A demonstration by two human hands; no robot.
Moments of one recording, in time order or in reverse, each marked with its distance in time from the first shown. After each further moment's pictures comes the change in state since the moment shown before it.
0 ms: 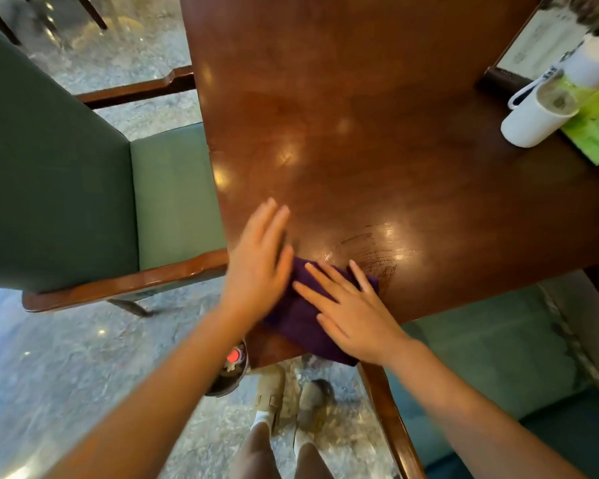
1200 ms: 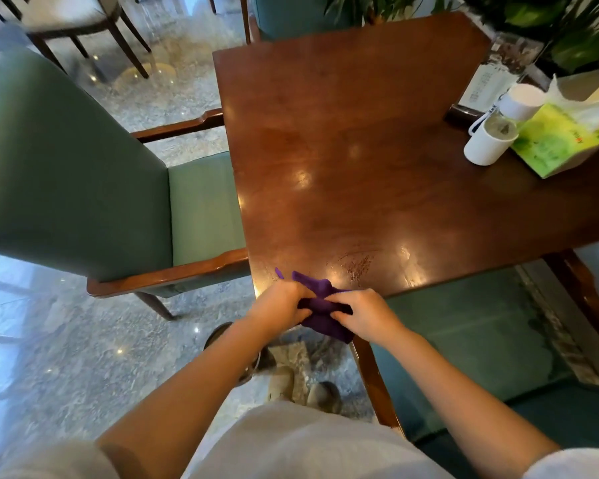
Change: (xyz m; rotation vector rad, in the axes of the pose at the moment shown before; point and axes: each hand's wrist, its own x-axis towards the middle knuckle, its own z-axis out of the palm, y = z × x) left_hand -0.065 0.070 -0.024 0.187 -0.663 -0.061; right_hand -0.055 -0.023 -0.043 0.473 -0.086 0.325
